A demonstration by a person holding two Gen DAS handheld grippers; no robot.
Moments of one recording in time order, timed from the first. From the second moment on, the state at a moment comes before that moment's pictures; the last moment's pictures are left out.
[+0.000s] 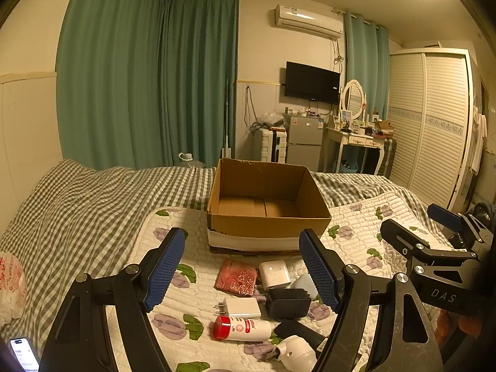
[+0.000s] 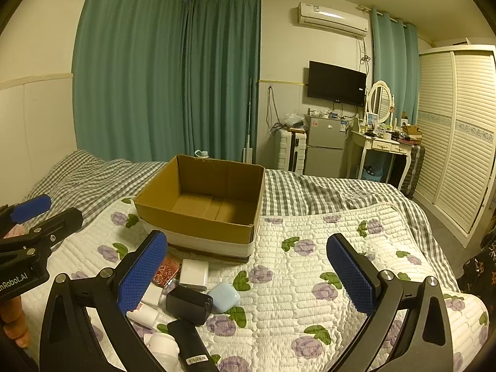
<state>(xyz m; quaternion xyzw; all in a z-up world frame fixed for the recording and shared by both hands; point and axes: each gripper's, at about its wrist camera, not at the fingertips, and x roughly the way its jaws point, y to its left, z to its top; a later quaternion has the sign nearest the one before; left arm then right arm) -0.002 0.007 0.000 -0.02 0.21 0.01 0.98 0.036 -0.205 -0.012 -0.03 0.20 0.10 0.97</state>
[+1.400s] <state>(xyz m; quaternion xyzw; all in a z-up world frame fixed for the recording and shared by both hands) -0.002 0.005 -0.001 -0.02 0.21 0.01 0.98 0.037 -0.206 -0.012 -0.03 0.20 0.10 0.97</state>
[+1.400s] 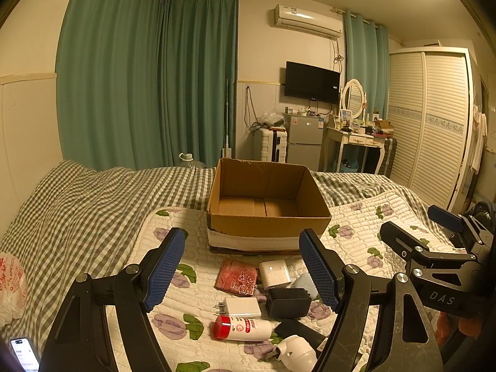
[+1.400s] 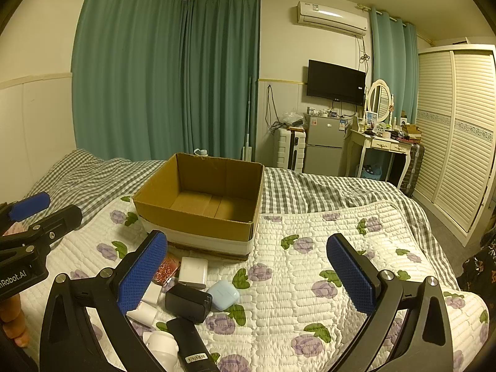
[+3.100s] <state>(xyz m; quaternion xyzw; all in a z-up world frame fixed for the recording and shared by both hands) 0.012 -0.063 -0.146 -0.05 0.48 0.00 0.87 0.066 -0.251 -0.103 -0.09 0.34 0.12 0.93</state>
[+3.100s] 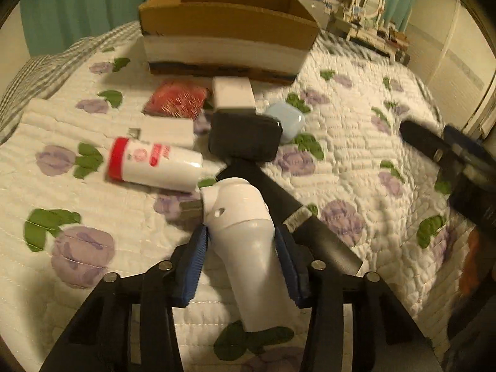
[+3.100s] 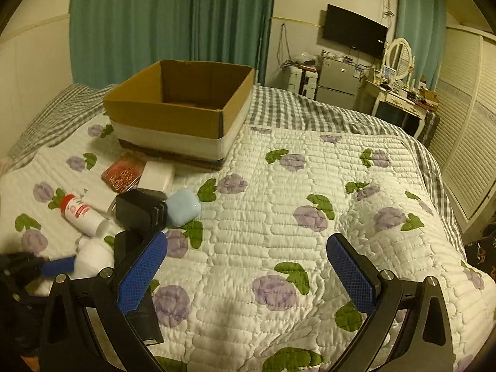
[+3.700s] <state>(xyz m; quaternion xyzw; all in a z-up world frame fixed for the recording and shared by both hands) 0.009 -0.010 -0.106 -0.06 0.40 0.04 0.91 0.064 -0.167 -0.171 -0.14 0.44 0.26 0.85</state>
